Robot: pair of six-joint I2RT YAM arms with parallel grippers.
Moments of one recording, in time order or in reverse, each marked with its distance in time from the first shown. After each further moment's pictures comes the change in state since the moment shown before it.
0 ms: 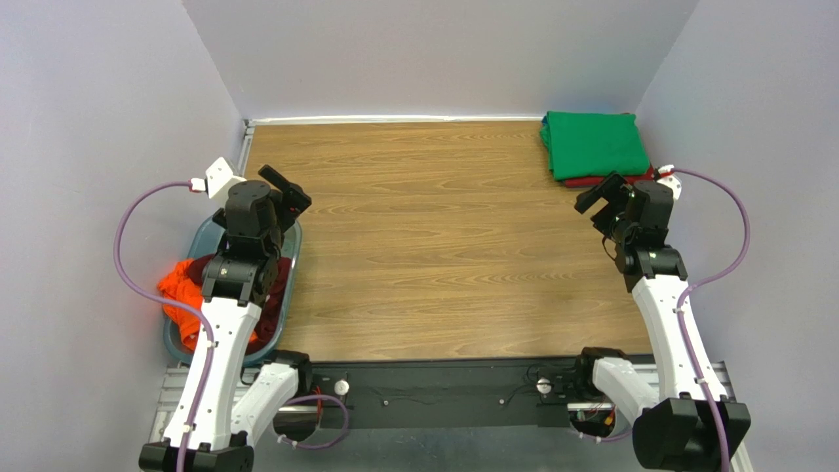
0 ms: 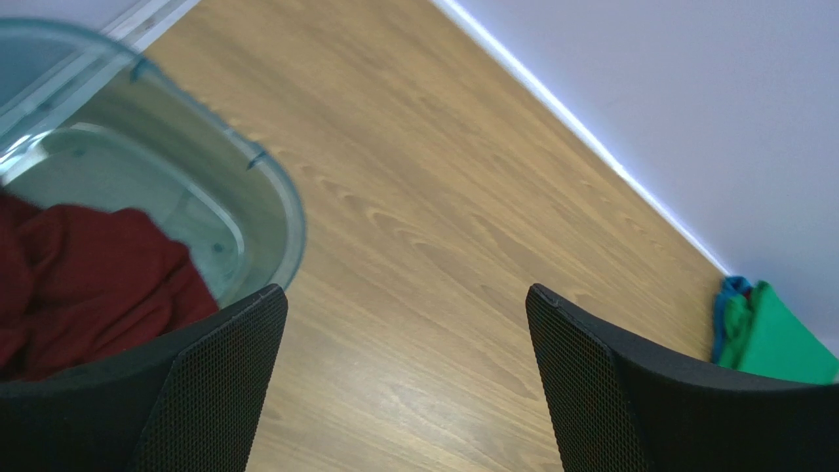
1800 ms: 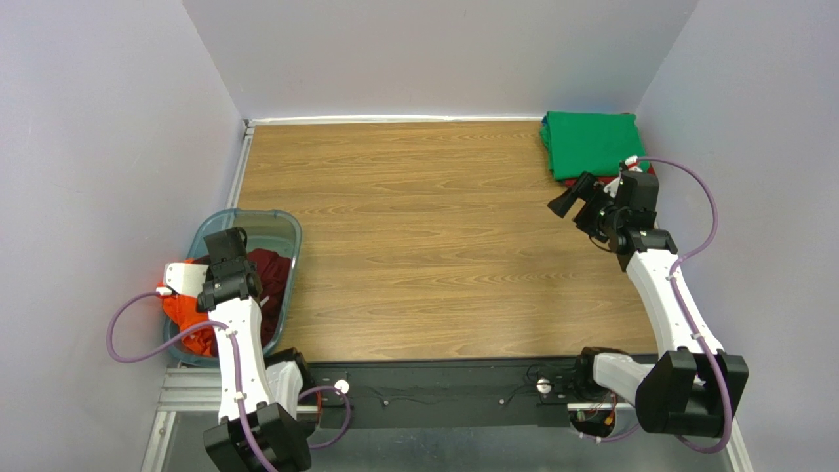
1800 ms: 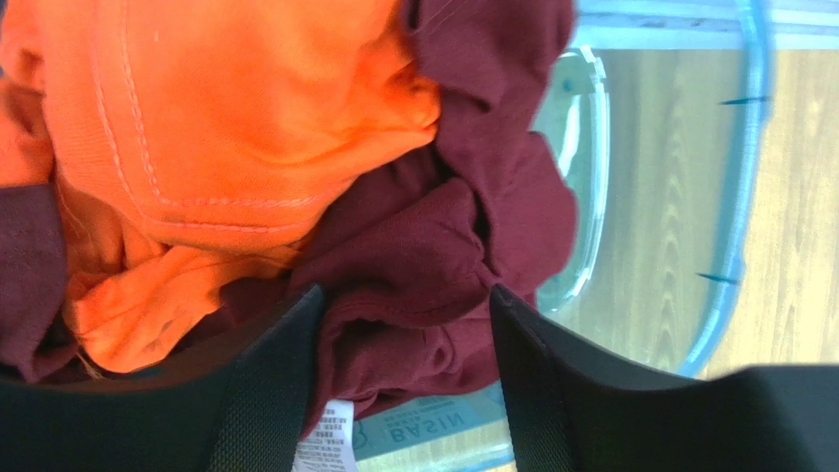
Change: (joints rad) left arm 0.510 0.002 -0.320 -0.237 -0.093 -0.412; right arm 0.001 0.176 0.033 -0.003 -0.318 -0.076
